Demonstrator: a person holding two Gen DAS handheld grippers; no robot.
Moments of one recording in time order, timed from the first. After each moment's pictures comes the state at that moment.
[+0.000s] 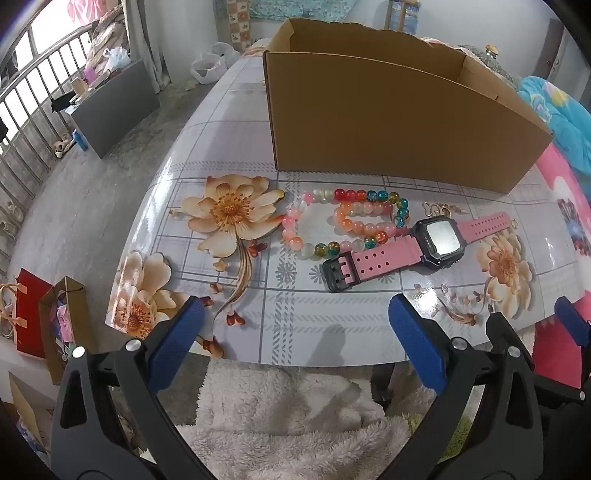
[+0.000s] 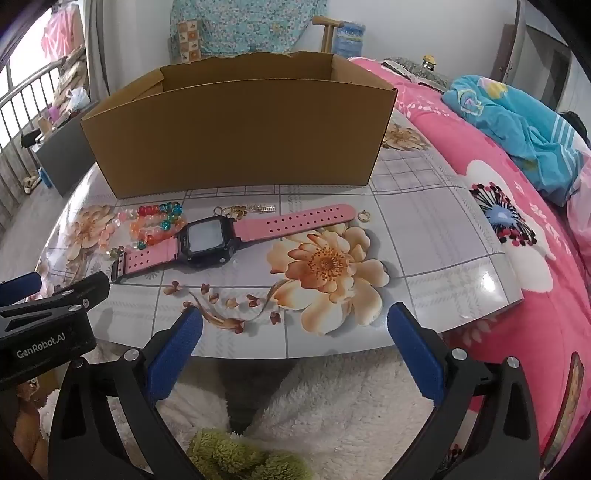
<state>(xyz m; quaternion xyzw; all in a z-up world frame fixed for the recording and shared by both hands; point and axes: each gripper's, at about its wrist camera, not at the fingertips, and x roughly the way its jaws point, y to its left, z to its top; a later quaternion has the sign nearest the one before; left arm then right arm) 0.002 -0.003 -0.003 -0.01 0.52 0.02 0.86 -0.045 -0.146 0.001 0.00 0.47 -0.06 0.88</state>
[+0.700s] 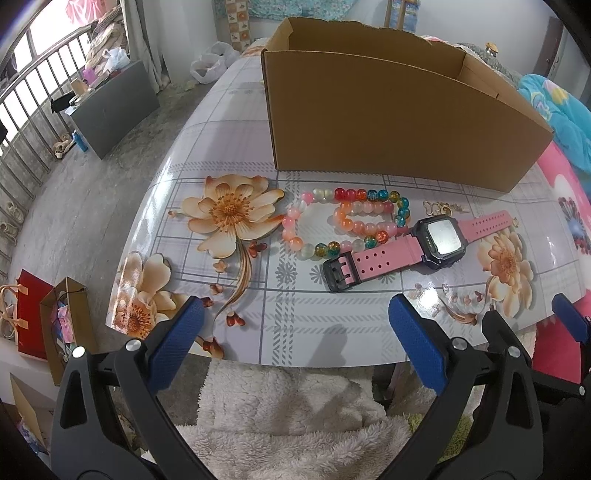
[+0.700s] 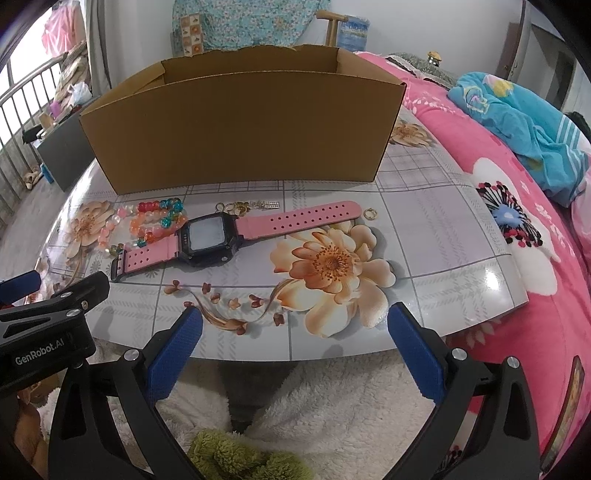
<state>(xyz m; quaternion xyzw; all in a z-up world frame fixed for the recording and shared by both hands) -0.003 -0.005 0.002 -0.01 0.52 0.01 0.86 -0.039 -0.146 -0.003 0.00 0.48 -0.06 0.87</state>
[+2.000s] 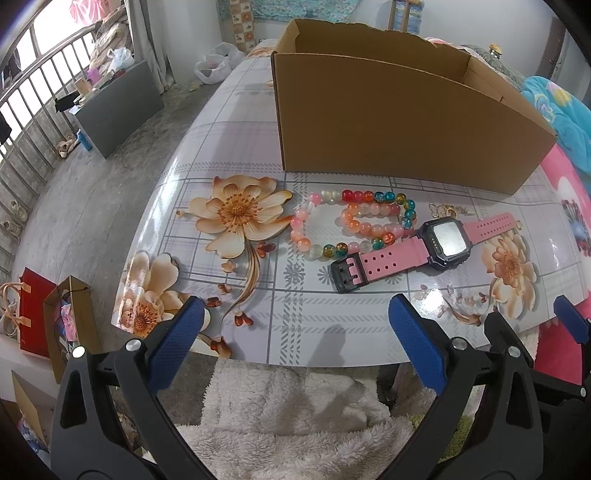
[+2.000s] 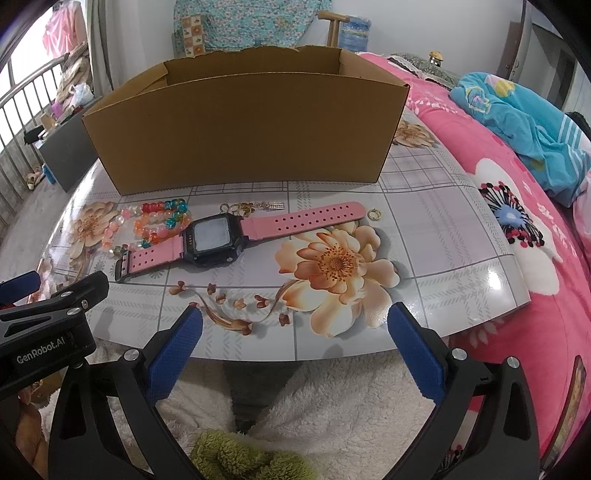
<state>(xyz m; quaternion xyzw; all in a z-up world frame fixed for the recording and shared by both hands) -0.009 0.001 0.004 0.00 0.51 0.02 0.86 -0.040 -0.142 -0.001 0.00 0.48 -0.06 0.87</state>
